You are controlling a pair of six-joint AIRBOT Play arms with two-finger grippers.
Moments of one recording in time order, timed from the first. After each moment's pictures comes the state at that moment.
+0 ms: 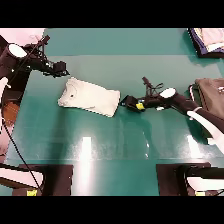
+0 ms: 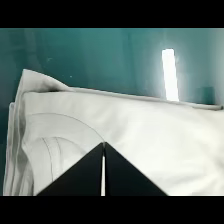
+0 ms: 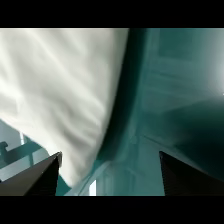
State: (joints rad) left arm 0.05 -1.63 1.58 0.97 -1.12 -1.29; right arm 0.35 -1.53 0.96 -0.45 0.77 1.26
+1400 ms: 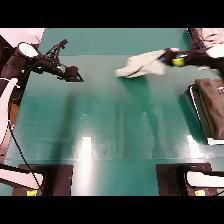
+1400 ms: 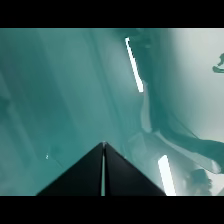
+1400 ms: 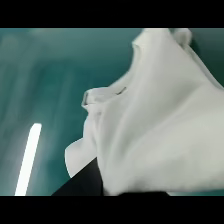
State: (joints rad) left arm -0.09 -1.62 1.58 0.87 -1.24 -1.27; right arm -0.12 -1.42 1.46 -0.84 0.93 1.34
